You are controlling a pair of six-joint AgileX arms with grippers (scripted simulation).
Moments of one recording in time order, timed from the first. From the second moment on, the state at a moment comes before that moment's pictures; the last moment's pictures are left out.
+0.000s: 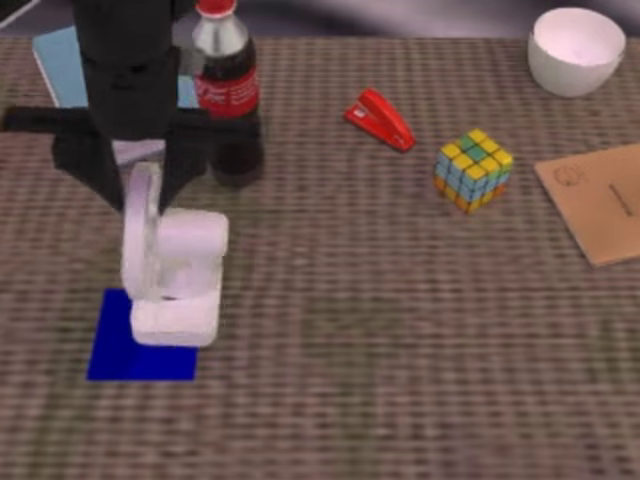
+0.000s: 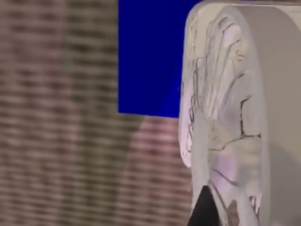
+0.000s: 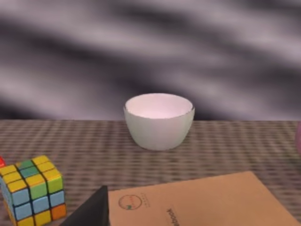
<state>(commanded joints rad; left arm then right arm) -0.44 1.95 1.87 -1.59 -0.08 -0.48 0.00 0.00 0.00 0.00 0.00 0.00</state>
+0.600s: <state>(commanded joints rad) -0.38 1.73 1.60 -1.48 -0.07 -1.56 0.00 0.00 0.00 0.00 0.00 0.00</state>
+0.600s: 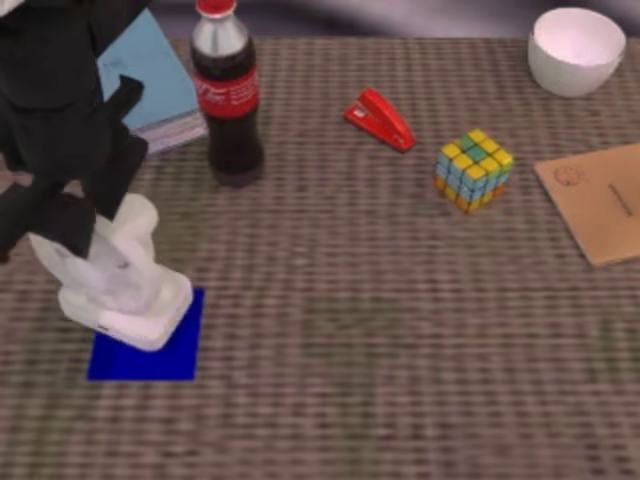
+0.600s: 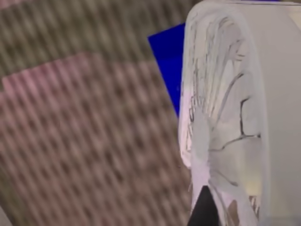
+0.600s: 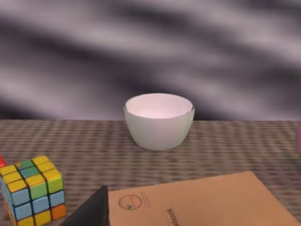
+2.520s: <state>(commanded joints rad) -0.34 1.68 1.35 -1.24 -0.01 -1.94 0.00 0.00 0.00 0.00 0.00 0.00</state>
